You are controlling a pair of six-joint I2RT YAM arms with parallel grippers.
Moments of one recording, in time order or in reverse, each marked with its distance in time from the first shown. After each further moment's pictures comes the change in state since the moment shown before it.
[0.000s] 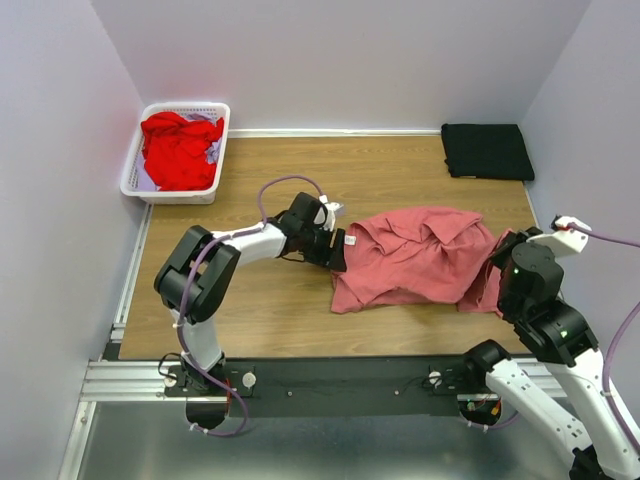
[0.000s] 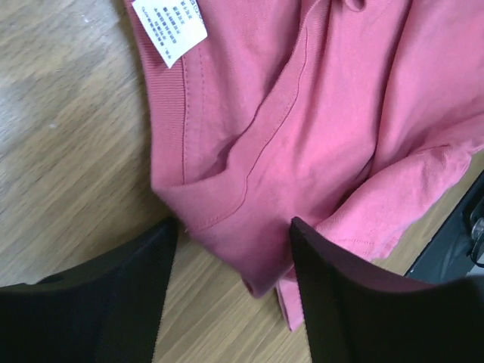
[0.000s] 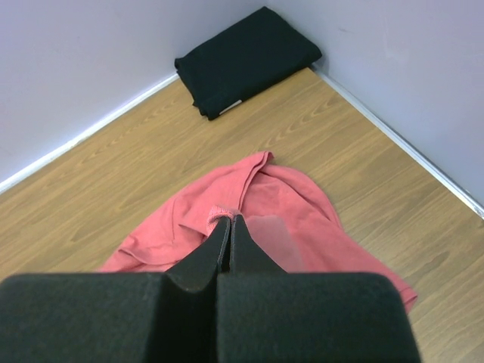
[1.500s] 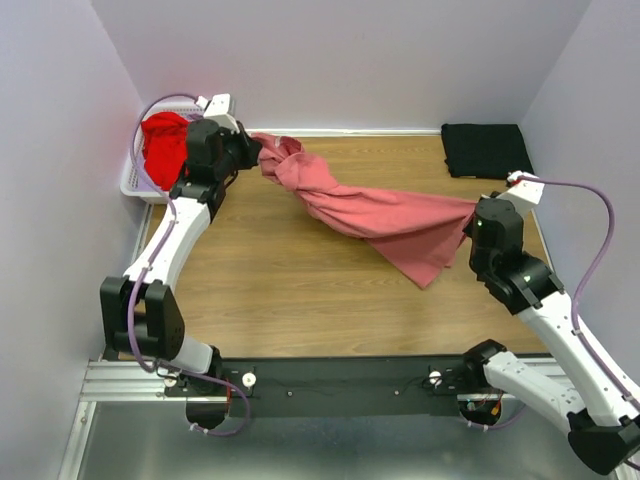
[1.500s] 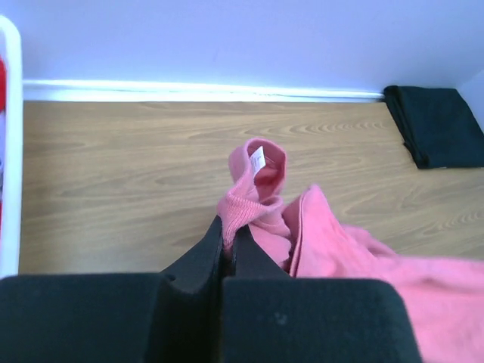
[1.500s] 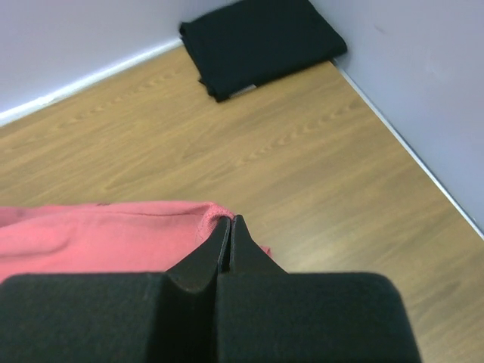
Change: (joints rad) left arm 0.441 -0.268 0.288 0.133 -0.291 -0.019; right arm 0.000 0.312 0.077 0.115 -0.045 -0.093
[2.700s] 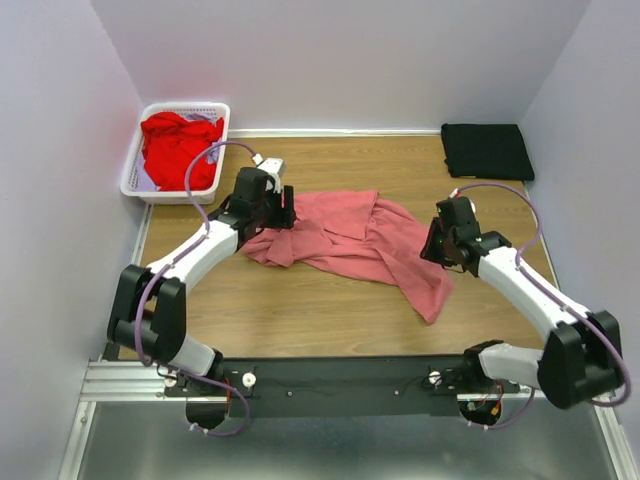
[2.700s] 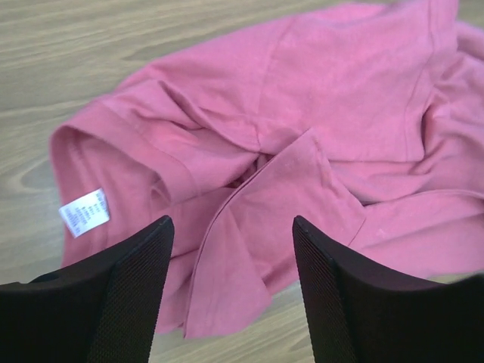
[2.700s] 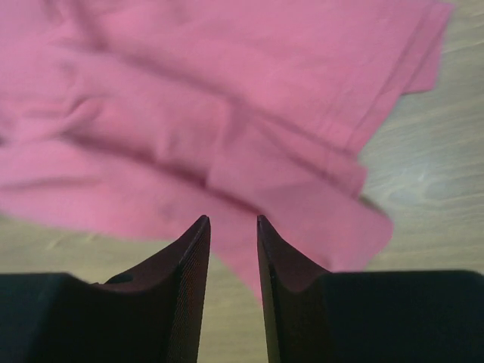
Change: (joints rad) left arm -0.188 -0.077 -0.349 -0.121 -0.108 0.092; right arm -0.104 0.361 -0.102 -0.072 -0.681 0.137
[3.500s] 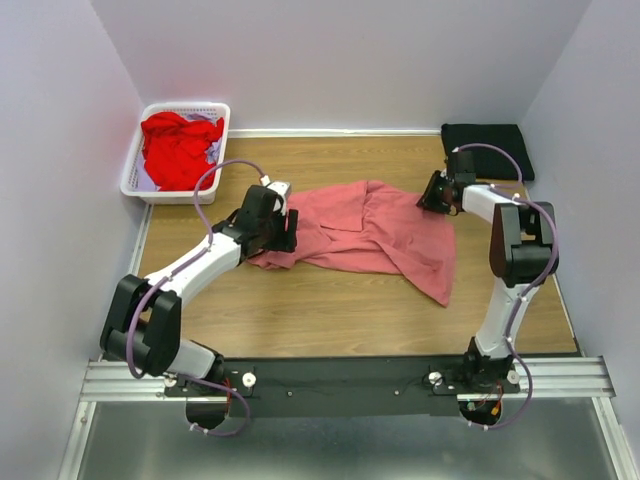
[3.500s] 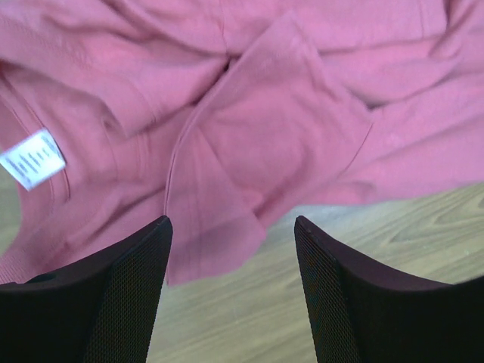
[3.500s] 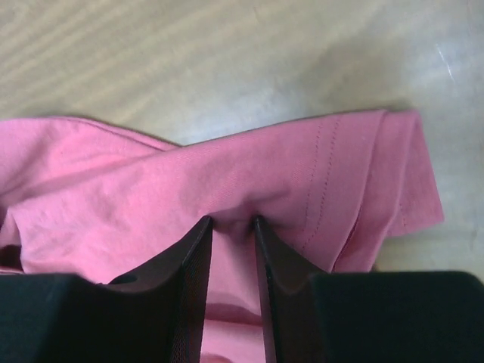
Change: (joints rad) left arm -0.099 -0.007 -0.035 -0.153 -0.048 0.011; right arm -0.320 0.807 0.449 0.396 -0.263 -0.106
